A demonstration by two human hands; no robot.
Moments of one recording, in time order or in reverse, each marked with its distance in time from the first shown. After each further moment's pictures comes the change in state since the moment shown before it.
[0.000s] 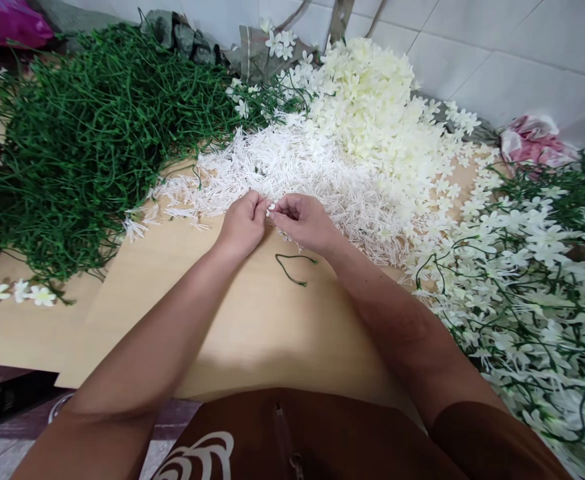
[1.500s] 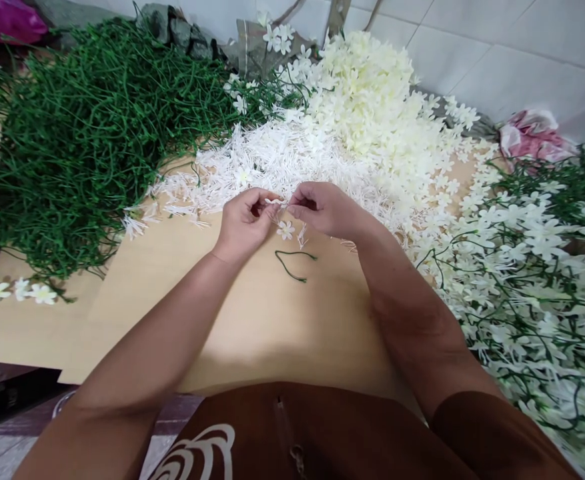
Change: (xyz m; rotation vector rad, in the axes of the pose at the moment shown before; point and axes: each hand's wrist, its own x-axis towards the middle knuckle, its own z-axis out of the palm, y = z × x) left_hand -0.012 -0.005 0.006 -0.209 0.048 0.151; right_hand -0.002 -0.009 -0.047 -0.366 -0.140 -0.130
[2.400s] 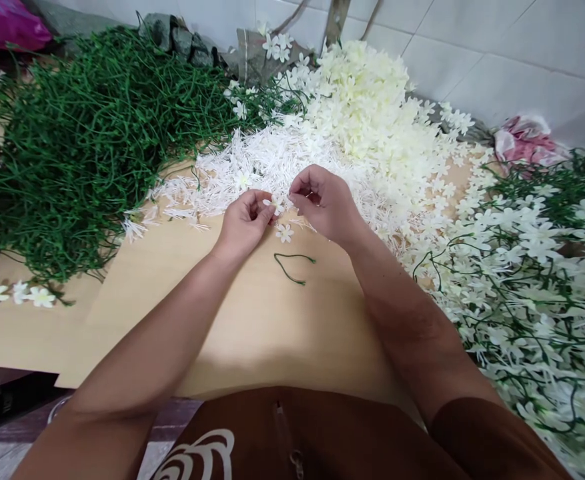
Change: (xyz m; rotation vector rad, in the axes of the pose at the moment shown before) left_hand 0.007 0.001 0.004 -0.299 -0.038 -0.226; right_hand 0.008 0.006 0.016 0.112 0.306 -0.227
